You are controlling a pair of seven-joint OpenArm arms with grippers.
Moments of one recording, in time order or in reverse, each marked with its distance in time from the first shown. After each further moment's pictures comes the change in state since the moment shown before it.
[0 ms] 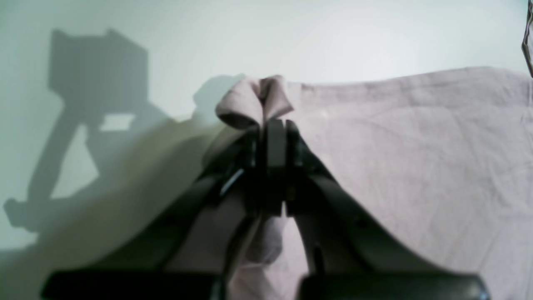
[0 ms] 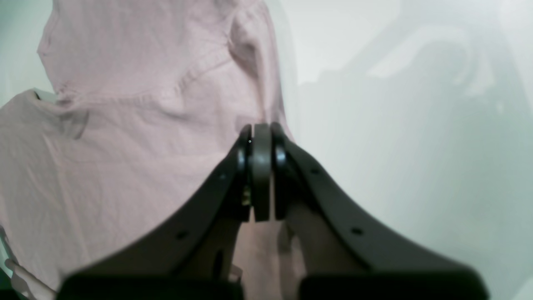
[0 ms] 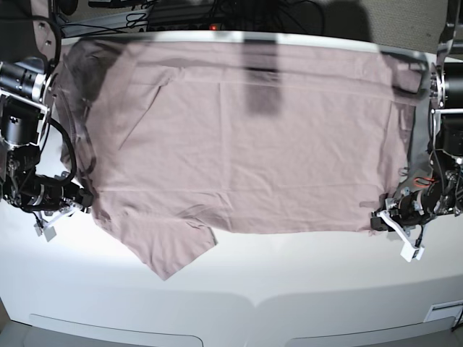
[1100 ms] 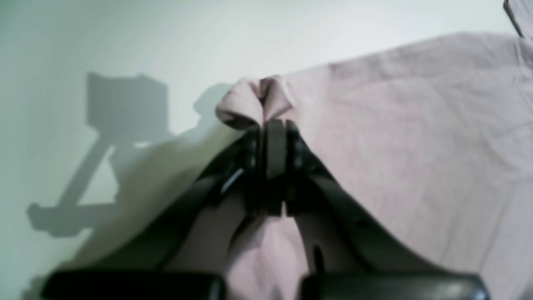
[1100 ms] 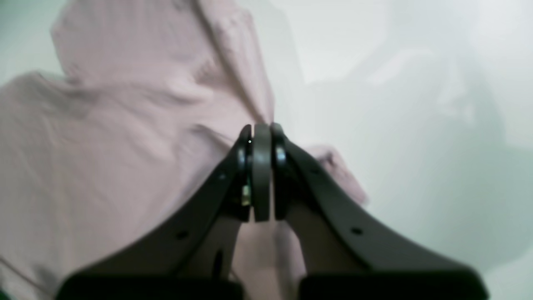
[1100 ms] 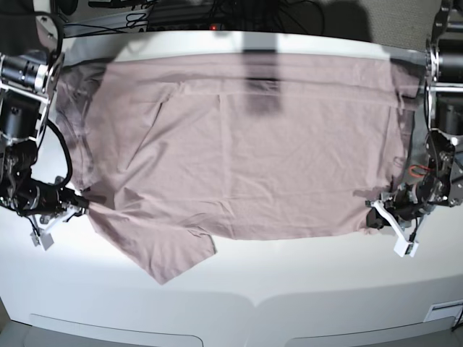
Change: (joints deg) left arm 8.5 0.0 0.0 15.1 3.2 2.5 -1.4; right arm -4.9 0.0 0.0 14.3 -1.3 0.0 -2.0
